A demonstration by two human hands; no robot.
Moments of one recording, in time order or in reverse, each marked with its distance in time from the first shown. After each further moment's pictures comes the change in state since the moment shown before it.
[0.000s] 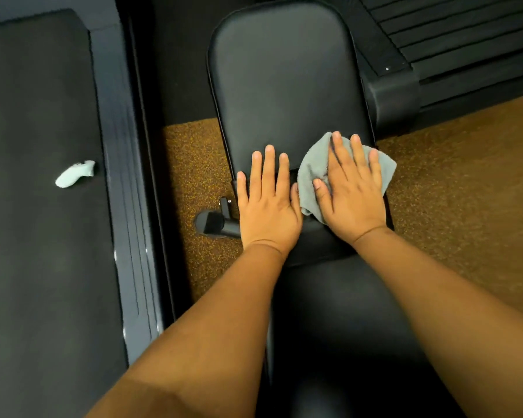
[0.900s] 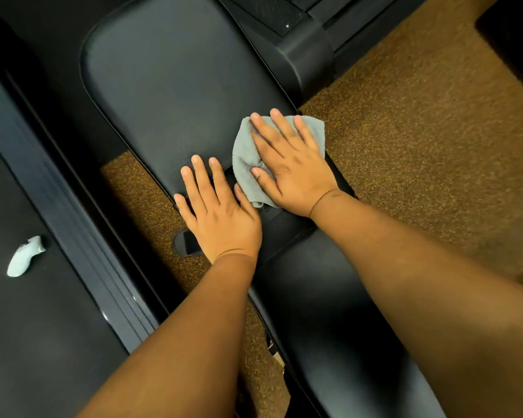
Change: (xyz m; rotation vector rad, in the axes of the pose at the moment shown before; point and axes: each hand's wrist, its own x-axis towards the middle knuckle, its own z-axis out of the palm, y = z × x) left_hand -0.006 0.002 -0.002 -0.018 0.029 -0.001; right_hand 0.000 0.001 -0.002 -0.014 0.028 0.011
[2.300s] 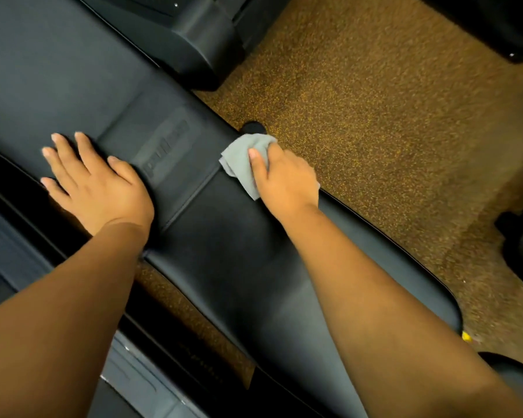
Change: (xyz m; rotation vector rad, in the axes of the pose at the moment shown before) left_hand -0.007 0.006 -0.001 0.087 0.059 0.058; right_hand -0.165 0.028 0.028 0.273 0.104 0.833
